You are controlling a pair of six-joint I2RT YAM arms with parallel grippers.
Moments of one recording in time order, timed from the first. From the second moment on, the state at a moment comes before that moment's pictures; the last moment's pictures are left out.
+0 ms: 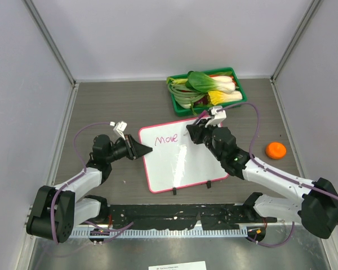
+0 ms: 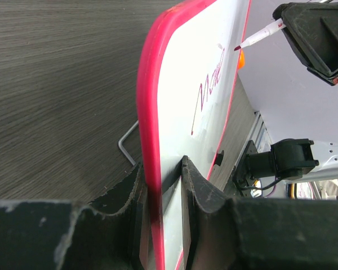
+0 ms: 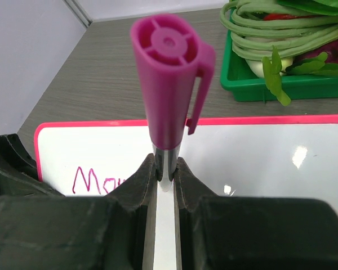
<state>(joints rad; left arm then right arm) -0.22 1.13 0.30 0.57 0.75 -0.68 0.76 1.10 0.63 0.32 0.29 0.44</state>
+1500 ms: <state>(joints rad) -0.22 1.13 0.30 0.57 0.75 -0.68 0.76 1.08 0.59 0.33 0.29 0.43</state>
